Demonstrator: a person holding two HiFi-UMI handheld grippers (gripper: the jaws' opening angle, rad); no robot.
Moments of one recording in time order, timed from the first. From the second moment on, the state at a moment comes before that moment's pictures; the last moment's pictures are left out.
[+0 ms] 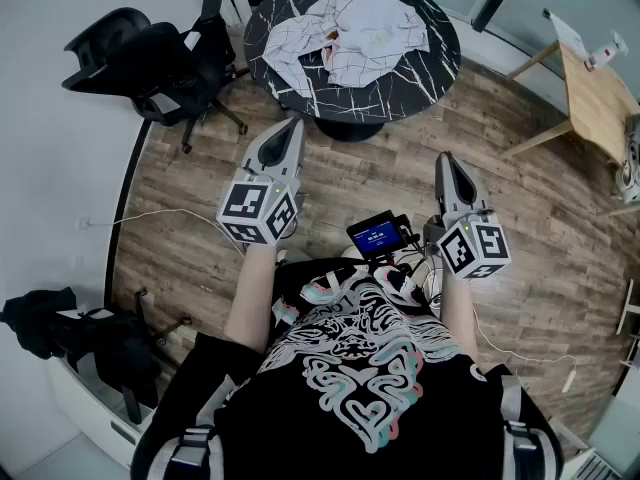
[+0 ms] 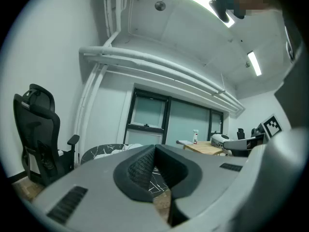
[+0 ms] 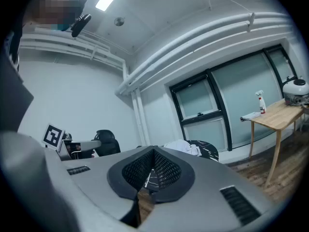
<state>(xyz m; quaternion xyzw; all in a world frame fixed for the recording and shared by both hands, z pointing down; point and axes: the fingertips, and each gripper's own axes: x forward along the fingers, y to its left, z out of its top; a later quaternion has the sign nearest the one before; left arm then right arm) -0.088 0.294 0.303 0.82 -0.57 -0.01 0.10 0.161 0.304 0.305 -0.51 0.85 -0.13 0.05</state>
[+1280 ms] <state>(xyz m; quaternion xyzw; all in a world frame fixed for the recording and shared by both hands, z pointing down) -0.075 0.286 0.316 0.81 -0.58 0.02 0.08 0.182 0.307 0.317 -0.50 0.86 -0.07 0.01</state>
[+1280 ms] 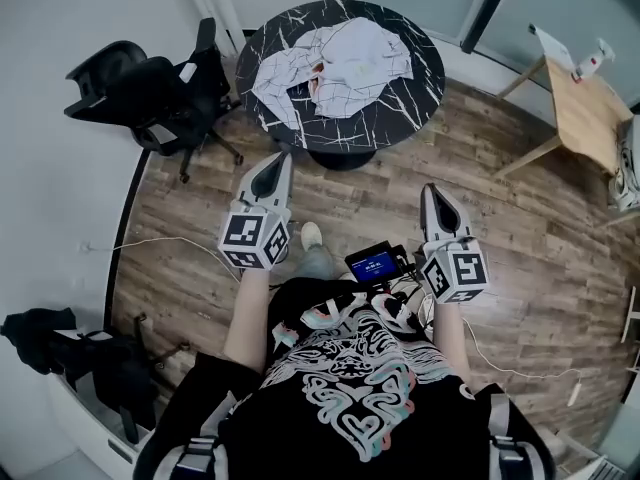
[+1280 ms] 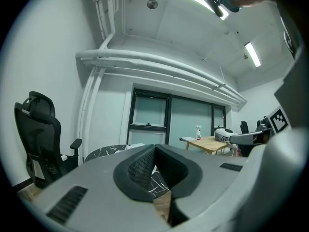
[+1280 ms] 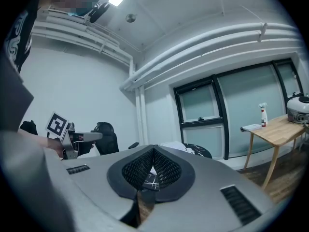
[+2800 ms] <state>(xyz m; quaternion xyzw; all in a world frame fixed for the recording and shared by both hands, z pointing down) -0.128 -0.020 0.360 0.83 -0.54 0.04 0.10 0.115 0.033 0.358 -0.52 0.85 -0.12 -0.04</state>
